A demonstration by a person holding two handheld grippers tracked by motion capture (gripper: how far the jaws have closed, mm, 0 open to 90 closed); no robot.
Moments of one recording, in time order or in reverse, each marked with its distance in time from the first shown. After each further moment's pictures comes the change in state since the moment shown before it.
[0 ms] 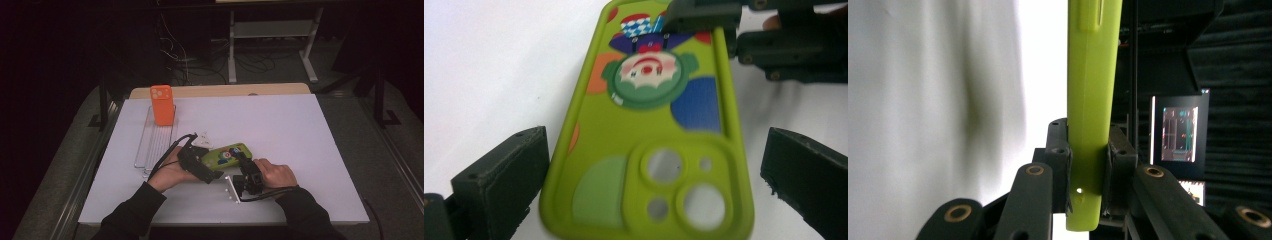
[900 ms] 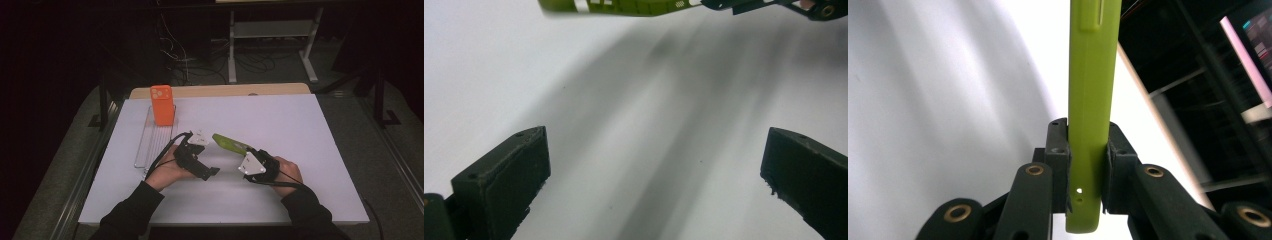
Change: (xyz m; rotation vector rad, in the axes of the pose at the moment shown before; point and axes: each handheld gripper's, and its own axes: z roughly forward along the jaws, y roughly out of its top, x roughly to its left) left arm 0.012 -0.004 -0.004 0.005 0.041 0.001; right arm -0.031 -0.036 0.003 0.034 0.224 0.595
